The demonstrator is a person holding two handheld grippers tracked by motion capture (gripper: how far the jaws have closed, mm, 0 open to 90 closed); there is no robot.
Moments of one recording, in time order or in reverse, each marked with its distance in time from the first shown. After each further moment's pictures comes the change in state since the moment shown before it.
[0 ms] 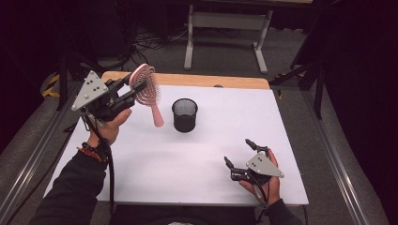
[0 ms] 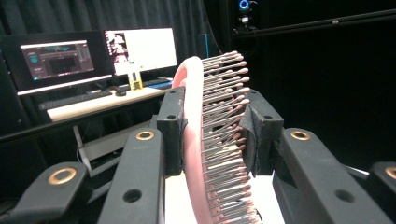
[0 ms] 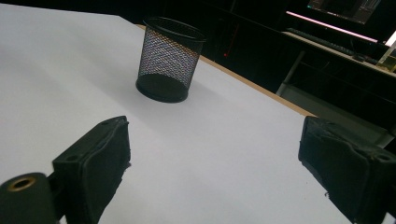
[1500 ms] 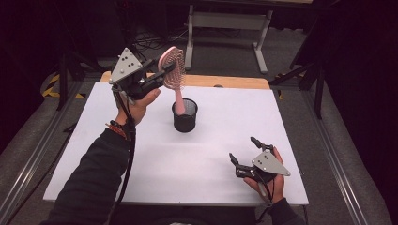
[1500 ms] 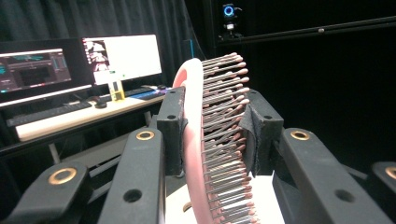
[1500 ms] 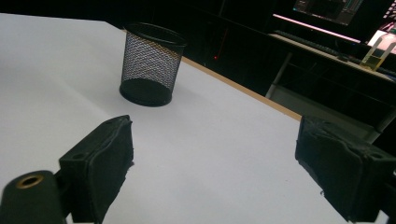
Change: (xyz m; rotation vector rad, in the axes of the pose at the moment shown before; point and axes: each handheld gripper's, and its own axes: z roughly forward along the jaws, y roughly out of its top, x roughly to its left) left arm -0.012 0.024 0.074 -0.023 -0.060 -0.006; right arm -0.013 0.000 -0.004 -0.013 -0.024 0.016
